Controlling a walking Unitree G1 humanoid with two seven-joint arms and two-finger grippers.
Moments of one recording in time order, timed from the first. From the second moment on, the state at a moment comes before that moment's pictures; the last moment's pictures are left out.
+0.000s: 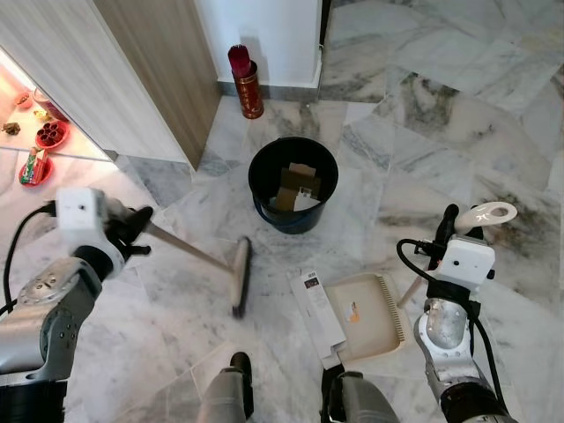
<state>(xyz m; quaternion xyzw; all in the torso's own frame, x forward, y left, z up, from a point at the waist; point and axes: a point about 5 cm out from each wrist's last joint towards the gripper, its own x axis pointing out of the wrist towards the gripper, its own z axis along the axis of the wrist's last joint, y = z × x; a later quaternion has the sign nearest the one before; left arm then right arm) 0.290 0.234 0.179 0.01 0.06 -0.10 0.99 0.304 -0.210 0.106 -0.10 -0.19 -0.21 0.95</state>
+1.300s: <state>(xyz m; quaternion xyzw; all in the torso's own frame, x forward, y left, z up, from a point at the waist) 0.281 0.174 0.176 -0.10 0.13 -0.26 0.95 0.304 -0.212 0.105 -0.09 -0.19 -0.21 0.96</state>
